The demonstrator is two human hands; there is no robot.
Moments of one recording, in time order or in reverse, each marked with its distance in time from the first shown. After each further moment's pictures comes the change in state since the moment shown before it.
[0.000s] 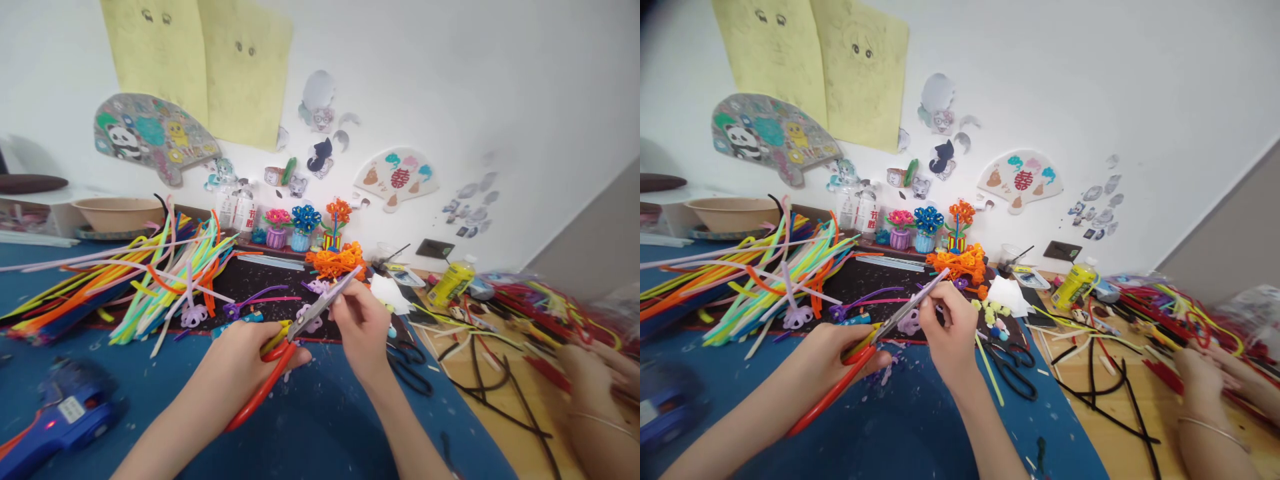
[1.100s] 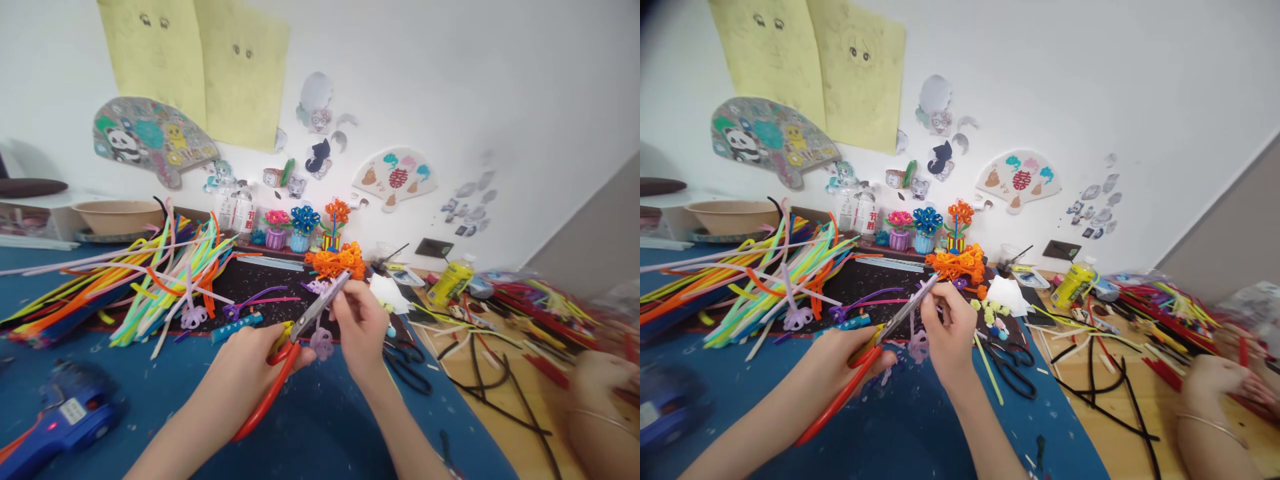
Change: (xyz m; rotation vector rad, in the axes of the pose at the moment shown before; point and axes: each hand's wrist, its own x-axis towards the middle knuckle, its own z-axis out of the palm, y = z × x) left_hand 0.002 0.001 0.010 0.060 0.022 0.016; right_hand -0.003 0.001 0.005 0.055 0.091 0.086
